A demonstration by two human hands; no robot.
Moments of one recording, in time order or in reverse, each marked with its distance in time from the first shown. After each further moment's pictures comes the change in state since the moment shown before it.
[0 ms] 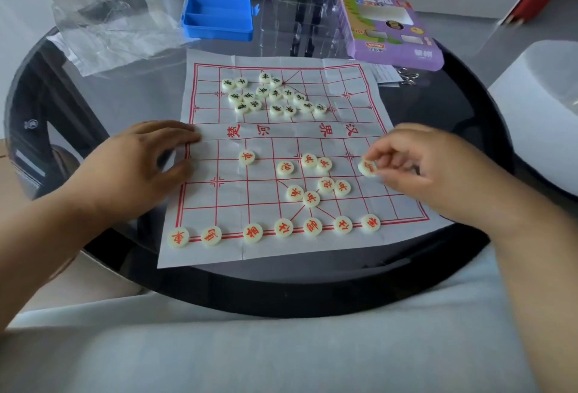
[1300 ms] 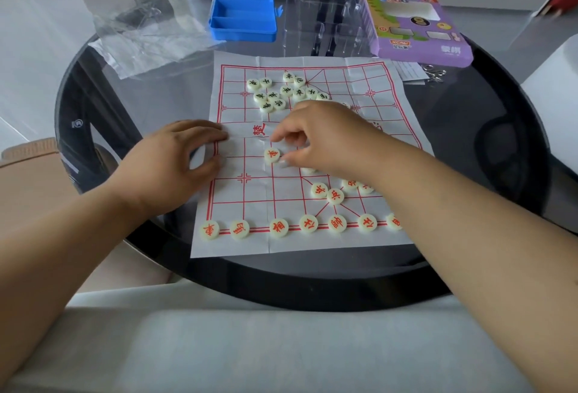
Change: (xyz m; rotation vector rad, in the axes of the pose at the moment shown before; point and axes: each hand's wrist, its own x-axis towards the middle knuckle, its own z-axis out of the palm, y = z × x) left_hand -0.001 0.003 -0.002 -0.009 0.029 -0.018; right_hand 0.090 -0.074 0.057 -0.128 -0.119 -0.184
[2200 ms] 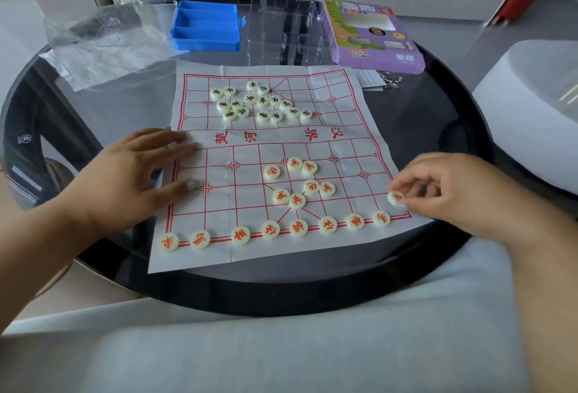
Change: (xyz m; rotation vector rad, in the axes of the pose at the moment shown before) left_hand 0.003 -0.012 0.003 0.121 -0.089 0.154; right_hand -0.149 0.089 -0.039 0.128 0.095 0.381
